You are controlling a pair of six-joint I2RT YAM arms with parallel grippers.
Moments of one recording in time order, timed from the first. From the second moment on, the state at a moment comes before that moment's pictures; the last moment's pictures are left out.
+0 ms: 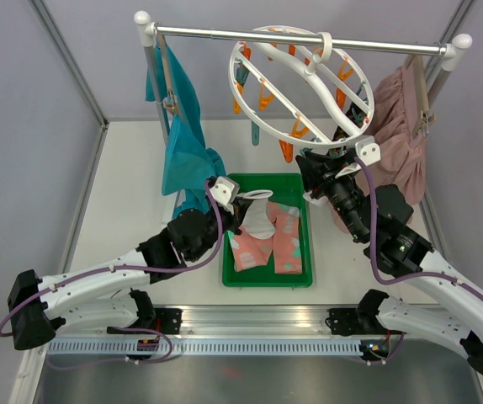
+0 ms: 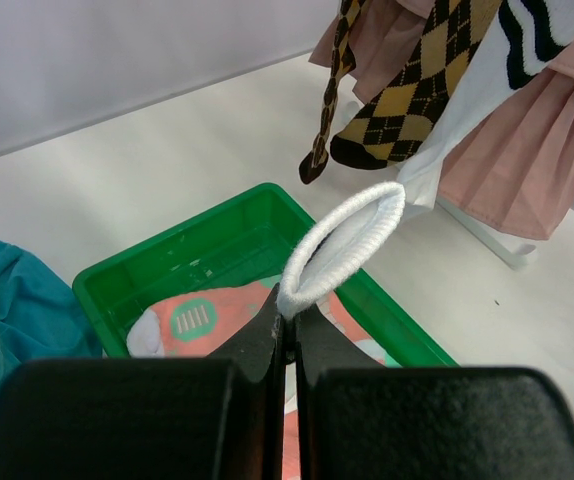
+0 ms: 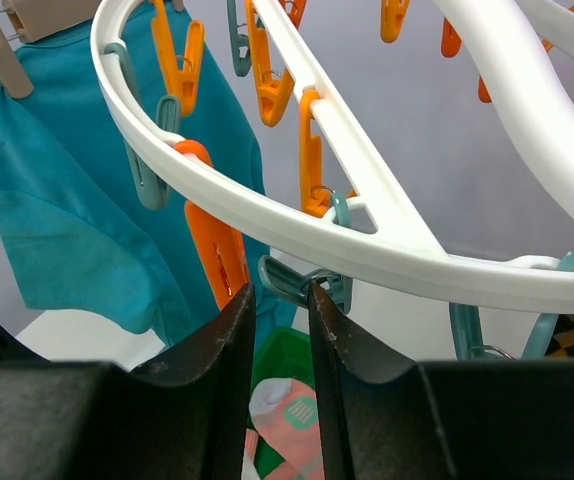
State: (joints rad) left arm -1.08 1.01 0.75 0.24 -0.41 -0.11; right arm 0.85 0.85 1.00 0.05 0.37 0.08
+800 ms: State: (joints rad) left arm -1.08 1.01 0.75 0.24 -0.41 -0.11; right arm 0.85 0.87 1.00 0.07 0.37 0.05
